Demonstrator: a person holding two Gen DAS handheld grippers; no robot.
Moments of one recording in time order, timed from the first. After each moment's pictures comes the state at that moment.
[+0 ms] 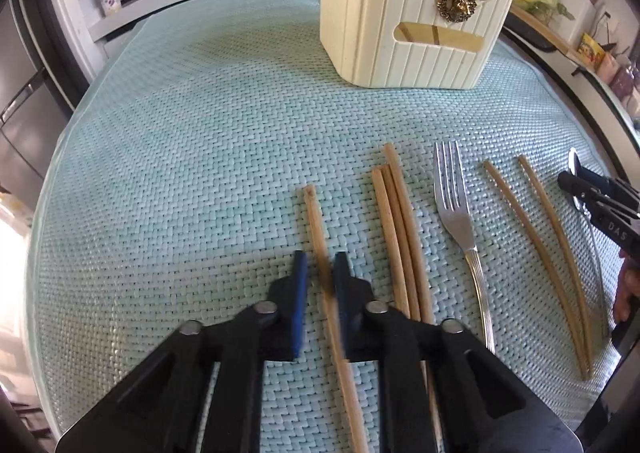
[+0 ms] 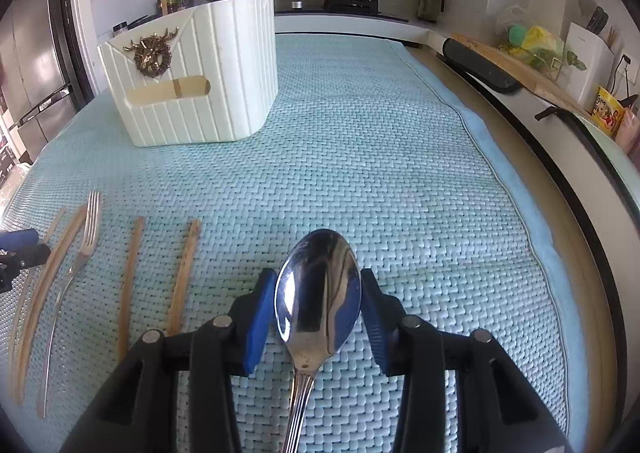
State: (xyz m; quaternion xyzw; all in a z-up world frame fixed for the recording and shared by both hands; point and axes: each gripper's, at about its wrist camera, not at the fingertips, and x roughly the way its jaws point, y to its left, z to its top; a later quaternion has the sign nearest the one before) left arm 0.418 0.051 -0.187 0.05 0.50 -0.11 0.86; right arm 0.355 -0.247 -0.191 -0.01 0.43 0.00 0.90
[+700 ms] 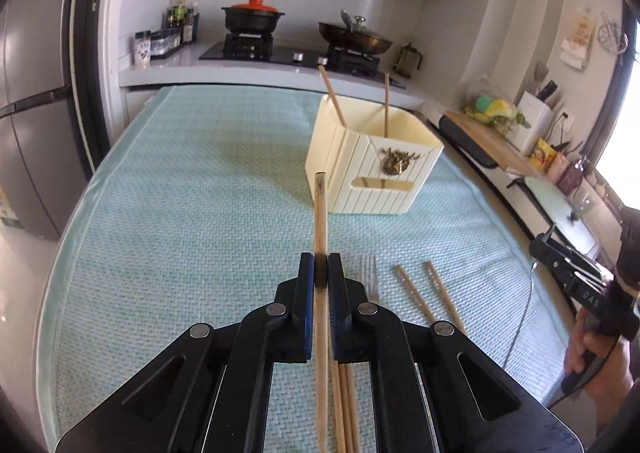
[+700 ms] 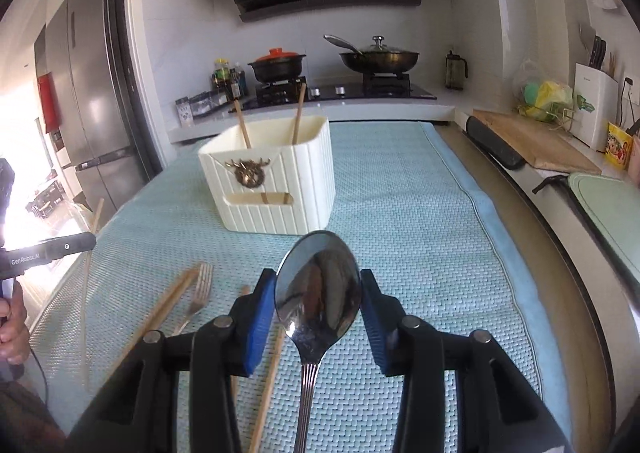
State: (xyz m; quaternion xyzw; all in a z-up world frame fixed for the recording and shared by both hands) left arm 0.339 0.074 -0.082 -0.07 0.35 -0.14 0.92; right arm 0.290 -0.249 -0.094 0.03 0.29 0.09 0.95
